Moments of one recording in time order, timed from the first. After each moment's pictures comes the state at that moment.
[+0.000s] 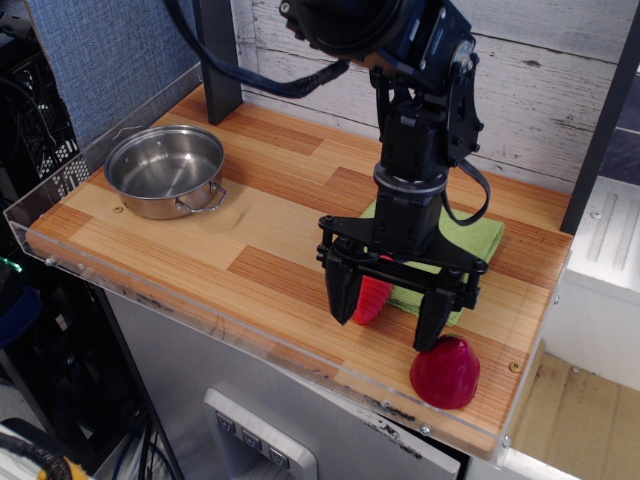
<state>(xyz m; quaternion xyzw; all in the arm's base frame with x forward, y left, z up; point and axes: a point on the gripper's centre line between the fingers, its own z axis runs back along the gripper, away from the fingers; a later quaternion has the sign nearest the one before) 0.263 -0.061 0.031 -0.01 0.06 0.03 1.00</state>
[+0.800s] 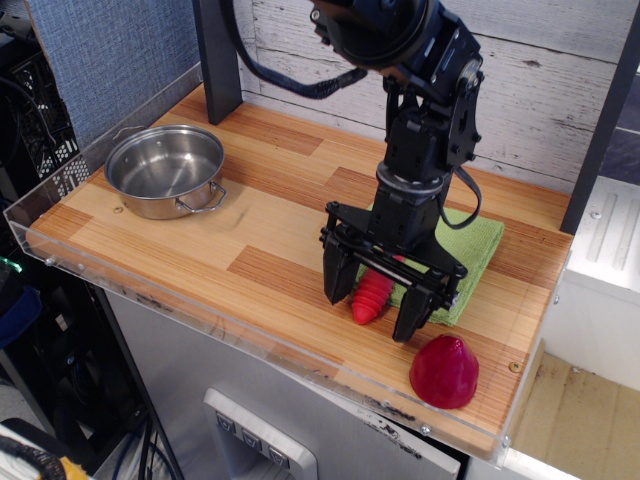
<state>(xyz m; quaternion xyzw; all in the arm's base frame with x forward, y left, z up) 0.277 -0.047 0.011 0.03 0.09 -0.07 0.99</state>
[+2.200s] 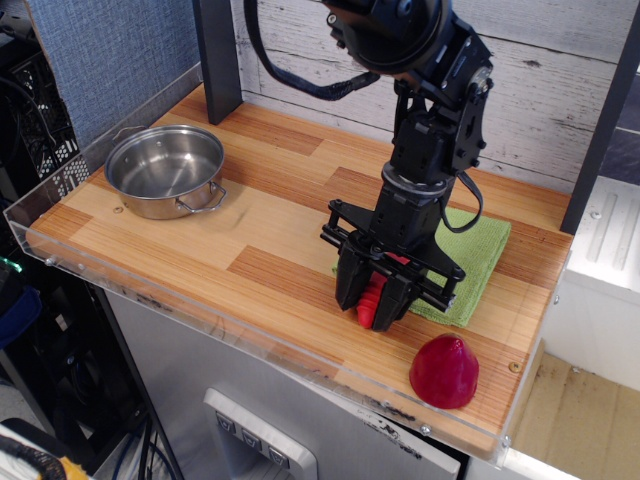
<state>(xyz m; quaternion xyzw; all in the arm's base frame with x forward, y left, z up) 0.279 -0.044 0.014 0.05 0.11 -0.09 0.99</state>
